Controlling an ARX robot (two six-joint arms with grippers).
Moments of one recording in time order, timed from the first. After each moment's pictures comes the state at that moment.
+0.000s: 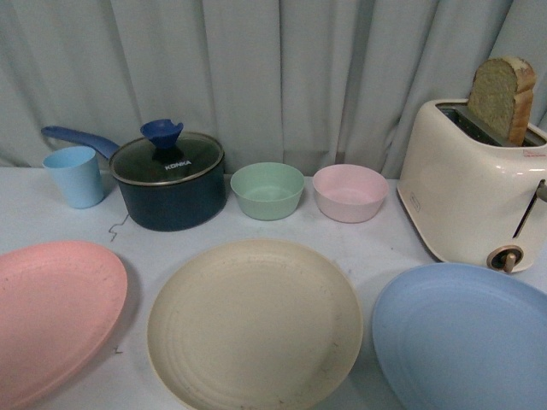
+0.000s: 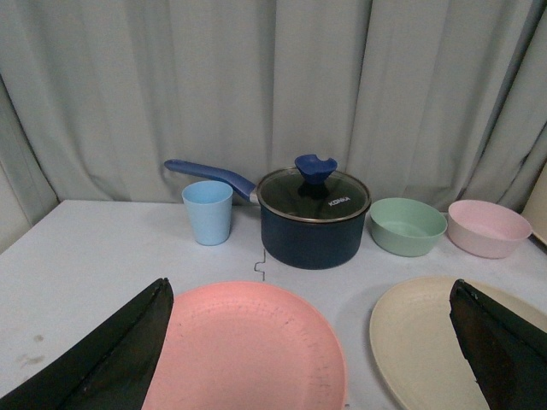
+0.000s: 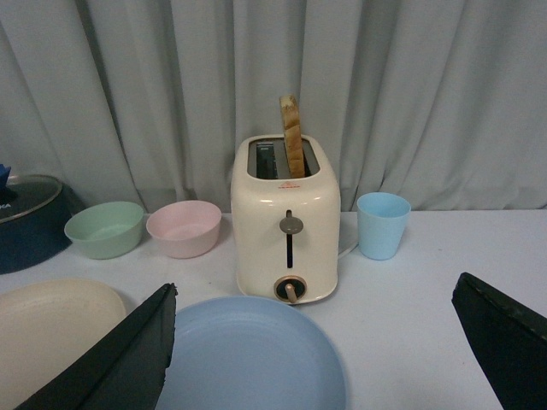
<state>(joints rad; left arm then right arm) 0.00 0.01 0.01 0.00 0.00 -0.01 0.00 0.00 0.01 0.00 0.00 0.00</state>
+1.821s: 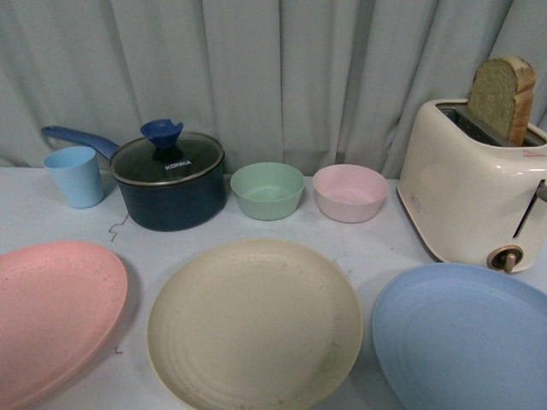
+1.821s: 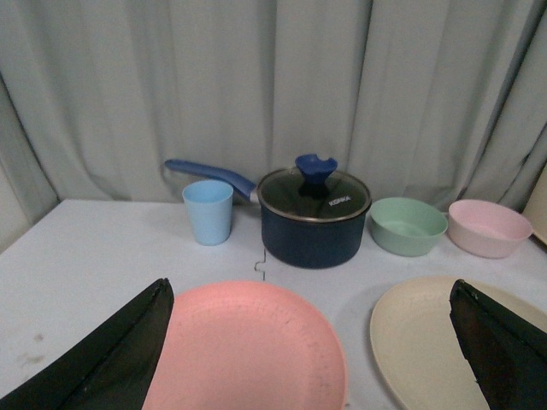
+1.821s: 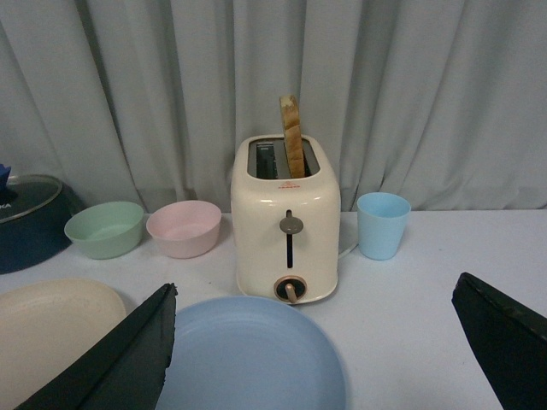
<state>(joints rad) 0.00 0.01 0.01 0.00 0.00 -0.01 0.00 0.00 0.01 0.00 0.00 0.00</state>
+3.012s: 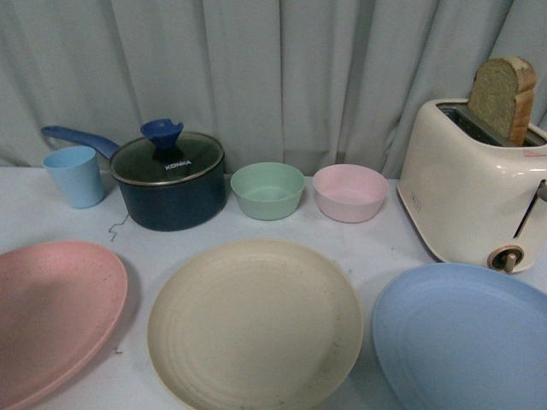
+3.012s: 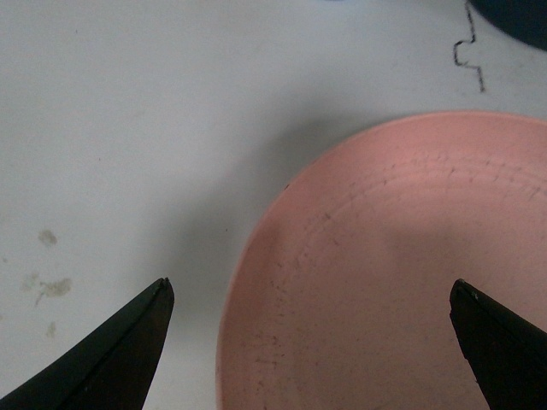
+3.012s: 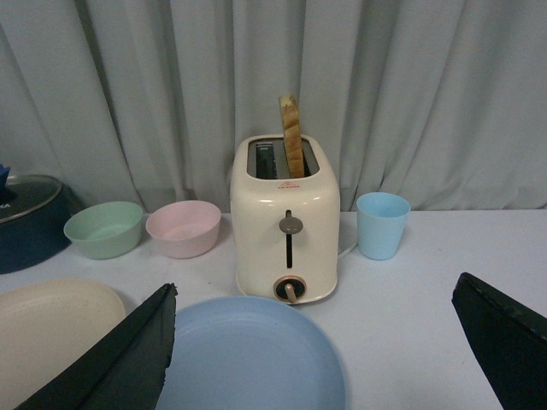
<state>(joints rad) 0.39 1.83 0.67 0.46 0.19 0.28 0.00 0.00 0.01 0.00 0.00 0.00</state>
